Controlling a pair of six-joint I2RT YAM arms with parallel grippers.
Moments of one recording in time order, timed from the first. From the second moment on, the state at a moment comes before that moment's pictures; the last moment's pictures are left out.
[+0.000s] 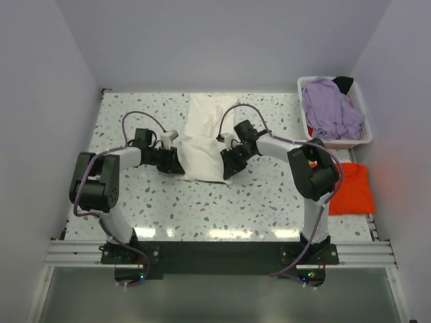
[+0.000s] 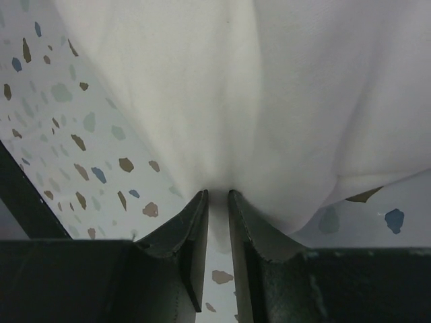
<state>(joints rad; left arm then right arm) -0.10 1.76 0.89 -0.22 0.75 0.10 0.51 2.01 1.31 -0.51 -0.57 -0.04</state>
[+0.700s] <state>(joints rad) -0.19 1.35 0.69 -0.32 0.73 1.05 0.69 1.62 1.04 -0.41 -0.42 -0.75</state>
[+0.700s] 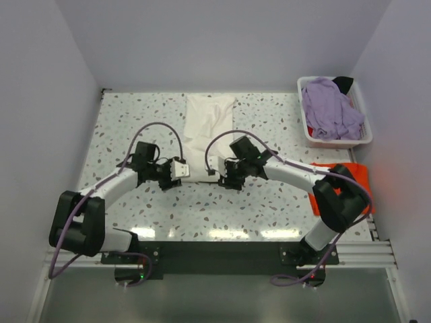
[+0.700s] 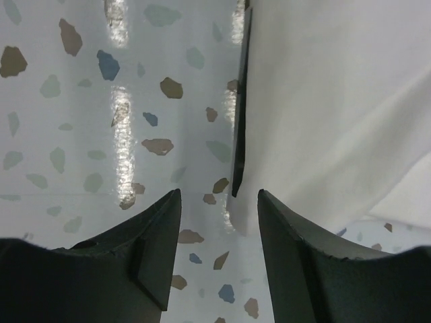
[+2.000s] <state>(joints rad) -0.25 1.48 1.02 -0.35 0.65 1.21 0.59 1.68 1.32 -0.50 -0.36 -0.88</state>
